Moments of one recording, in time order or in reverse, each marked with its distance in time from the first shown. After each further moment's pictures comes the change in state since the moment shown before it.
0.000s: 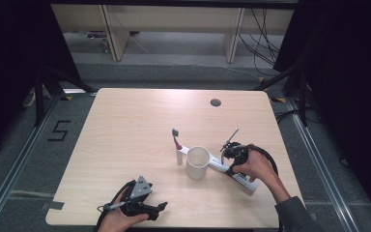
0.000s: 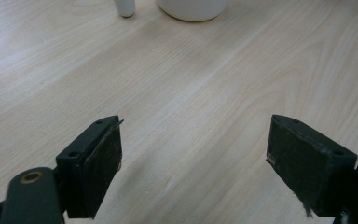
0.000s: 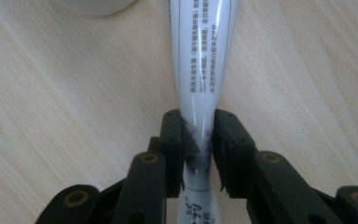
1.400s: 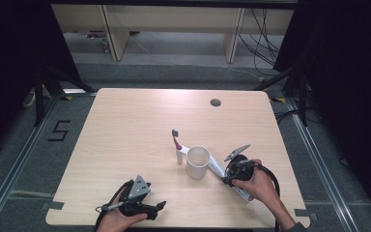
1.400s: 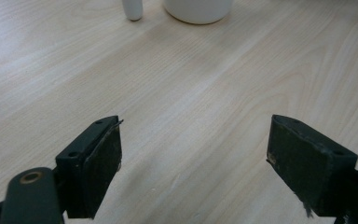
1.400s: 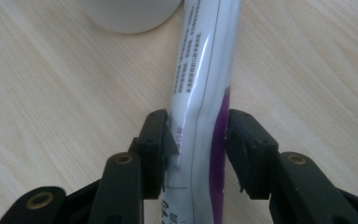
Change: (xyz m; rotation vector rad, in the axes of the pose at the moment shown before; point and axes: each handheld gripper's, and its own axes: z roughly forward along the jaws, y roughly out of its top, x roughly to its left) left arm 0.000 -0.001 -0.004 -0.021 0.016 -0.015; right arm 0.030 -0.037 0.008 -0.254 -0.028 0.077
